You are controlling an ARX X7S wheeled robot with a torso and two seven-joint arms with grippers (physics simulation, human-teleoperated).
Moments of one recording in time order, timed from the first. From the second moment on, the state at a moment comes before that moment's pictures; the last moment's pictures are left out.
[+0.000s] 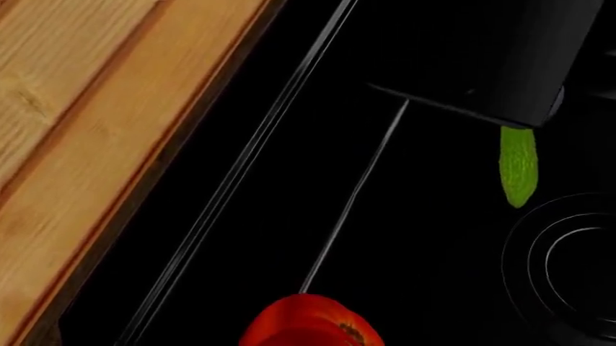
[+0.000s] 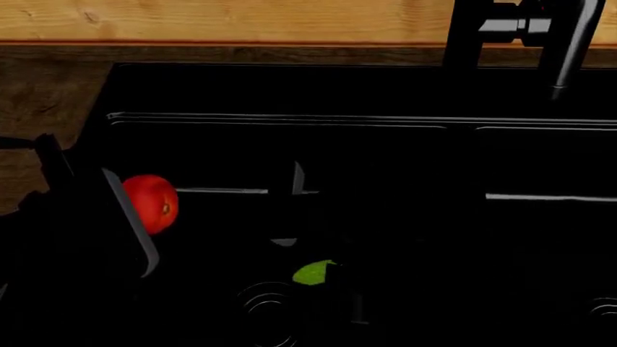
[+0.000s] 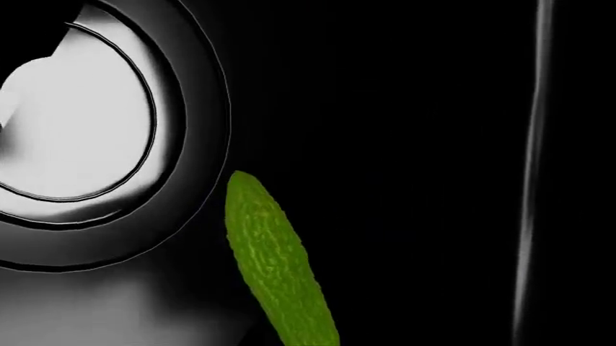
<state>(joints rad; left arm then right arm) -0.90 -0.59 0.70 0.01 -0.08 -0.54 0.50 1.39 0.00 -1.54 1.26 0.12 0.29 -0.92</state>
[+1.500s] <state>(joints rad) -0.87 -0.56 0.55 0.10 -0.21 -0.51 0.43 1.55 0.23 -1.47 0.58 0.21 0.68 -0.98</state>
